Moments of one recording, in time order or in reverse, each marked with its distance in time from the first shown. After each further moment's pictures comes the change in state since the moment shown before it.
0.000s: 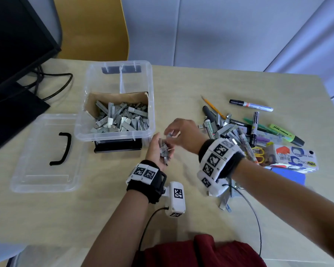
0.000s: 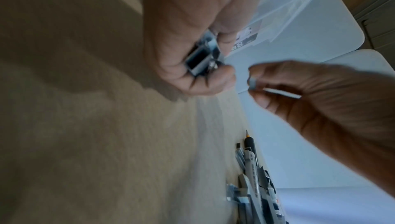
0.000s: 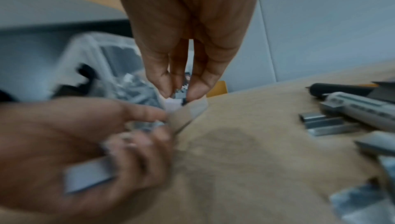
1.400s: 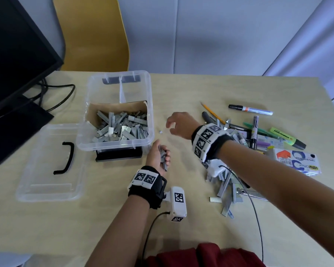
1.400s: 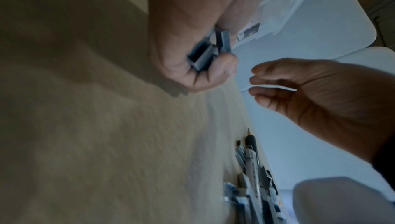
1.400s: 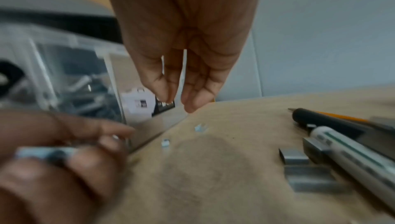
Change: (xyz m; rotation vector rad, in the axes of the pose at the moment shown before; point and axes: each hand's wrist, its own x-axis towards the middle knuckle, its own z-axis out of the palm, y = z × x) left_hand 0.009 0.003 -0.001 0.048 0.062 -0.034; right_hand 0.050 0.015 -0.016 -0.205 -0.113 0.063
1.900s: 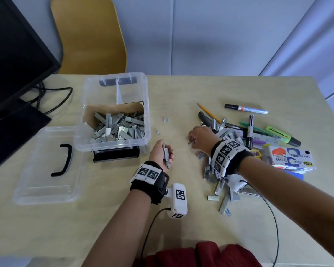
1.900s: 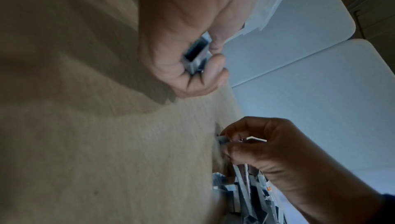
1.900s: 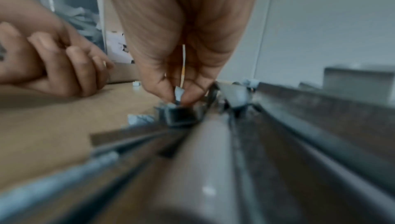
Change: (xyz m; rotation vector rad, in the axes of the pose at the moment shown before) left_hand -0.002 0.002 0.017 0.061 -0.012 -0.057; right_hand -0.048 0.046 0.011 -0.162 -0.065 0.130
